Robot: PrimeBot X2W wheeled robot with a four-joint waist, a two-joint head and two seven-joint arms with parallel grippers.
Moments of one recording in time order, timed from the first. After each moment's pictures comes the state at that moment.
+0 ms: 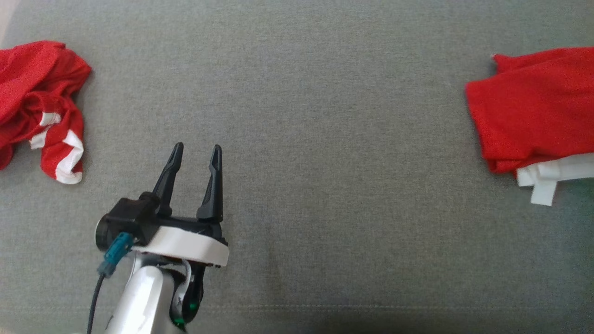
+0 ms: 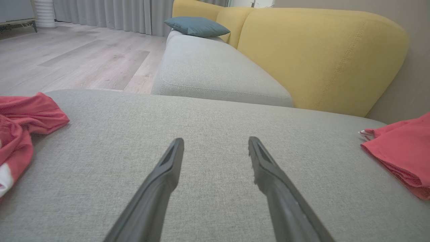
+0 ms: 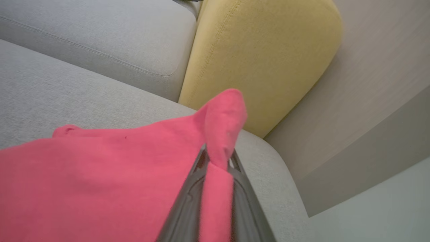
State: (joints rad) left arm -0.15 0.05 -0.25 0.12 -0.23 0.00 -0.26; right arm -0.57 -0.52 -0.05 0.66 -0.06 0.13 -0.09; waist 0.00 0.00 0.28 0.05
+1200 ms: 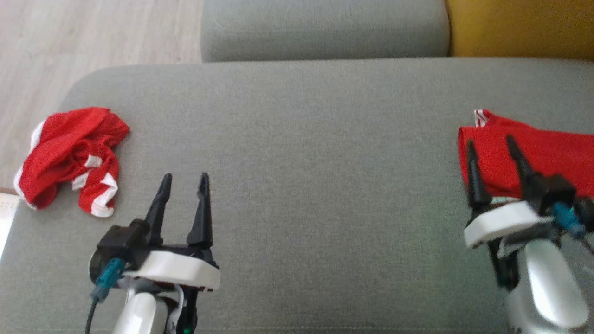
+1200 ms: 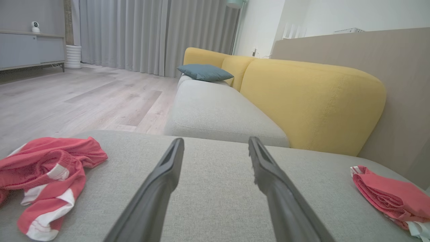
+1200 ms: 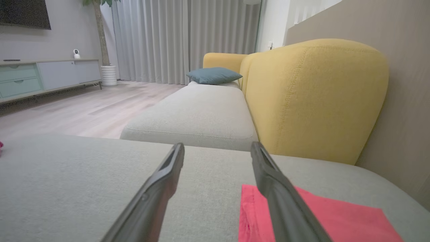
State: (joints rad) left arm -0.06 0.05 -0.22 0.12 -0.26 0.03 -0.26; right arm -0.27 -0.10 -0.05 0.42 -0.02 0.13 -0.20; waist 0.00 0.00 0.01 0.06
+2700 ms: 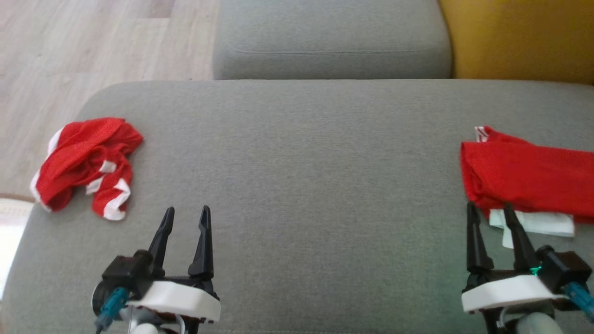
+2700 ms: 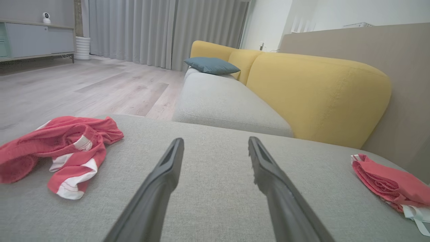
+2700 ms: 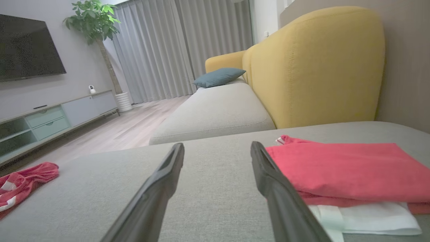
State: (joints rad) left arm 0.06 0.05 -0.22 0.10 -0.26 0.03 -0.26; right arm 0.04 -0.05 -0.02 0.22 0.21 0.13 -0.25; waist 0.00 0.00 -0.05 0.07
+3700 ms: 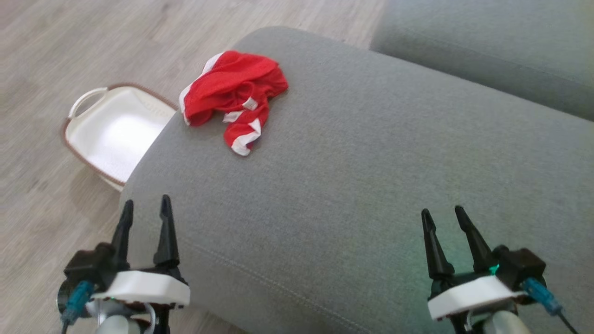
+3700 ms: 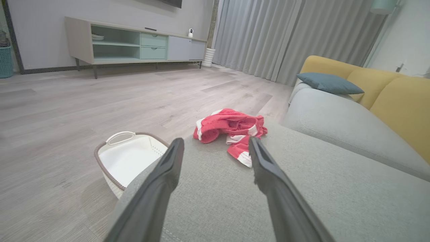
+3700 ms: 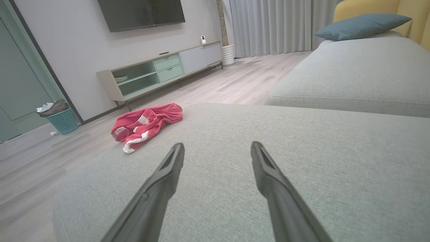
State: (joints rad) left arm 0.03 0.05 -0.09 0.13 -0.24 0.02 -0.26; right arm 0.02 -0.04 0.14 0.27 0.23 0.13 -0.25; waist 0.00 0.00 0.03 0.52
